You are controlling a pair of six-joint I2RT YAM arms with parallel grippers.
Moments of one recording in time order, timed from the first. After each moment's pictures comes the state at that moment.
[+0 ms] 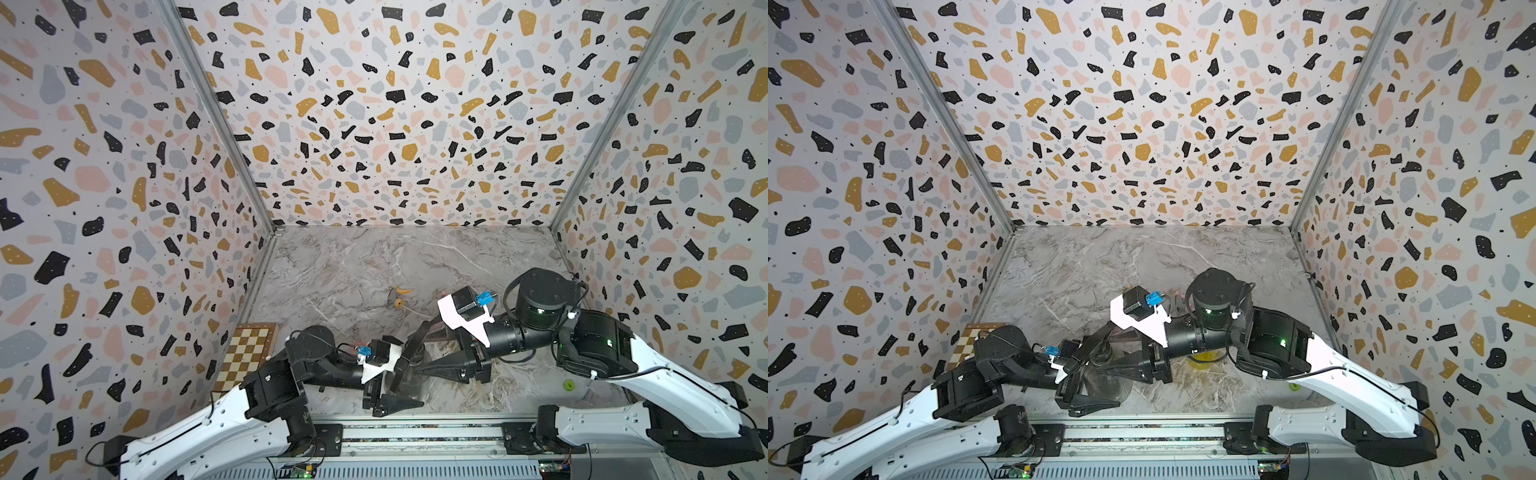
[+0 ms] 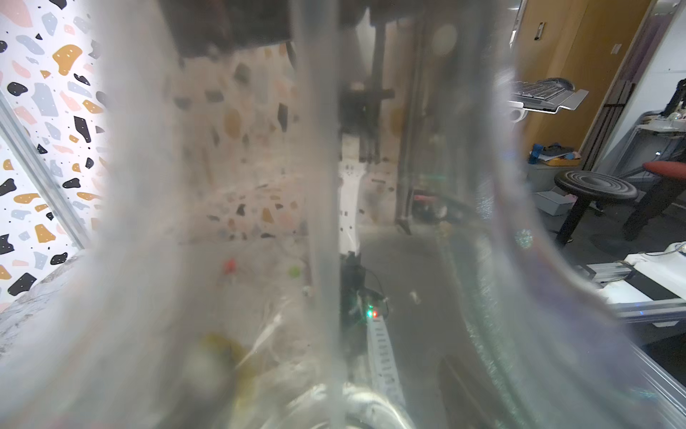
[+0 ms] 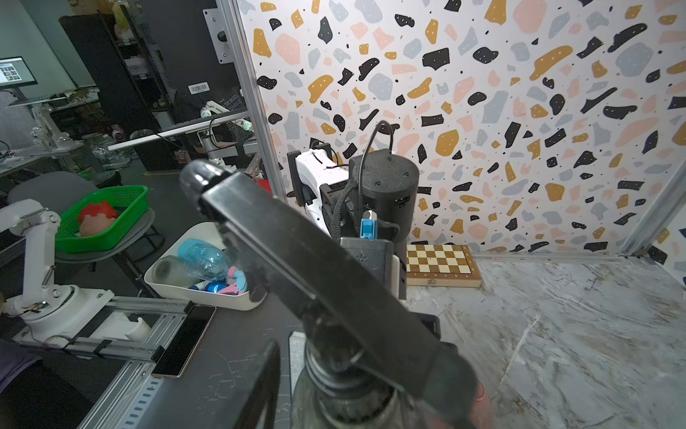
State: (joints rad) left arm -1.06 0.66 0.78 -0.19 0.62 0.04; right arm 1.22 1.10 1.50 -0.54 -0.55 0.01
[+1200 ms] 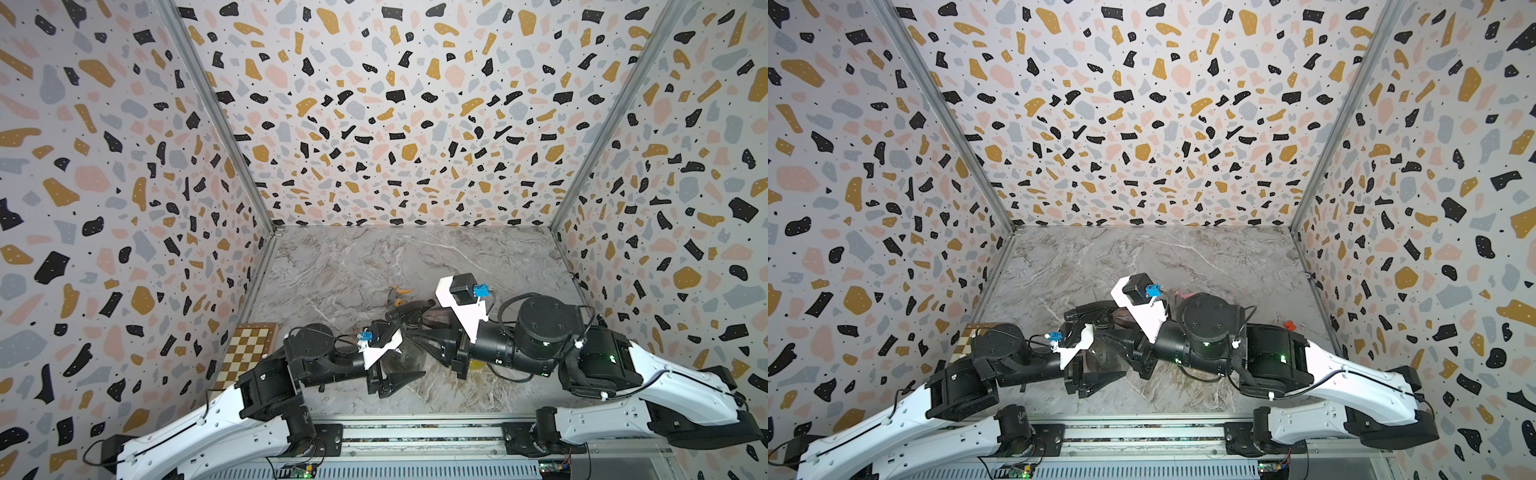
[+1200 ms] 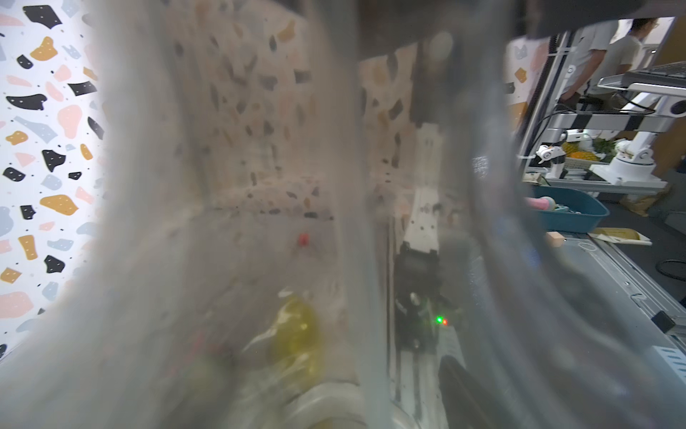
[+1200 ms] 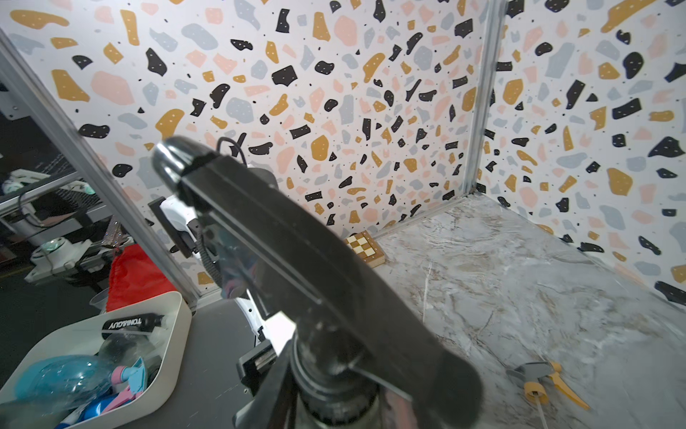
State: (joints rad) left arm -1.07 0.68 0.83 -0.27 0.29 0.06; right arm 1.44 1.12 1.50 -0.54 0.15 0.21
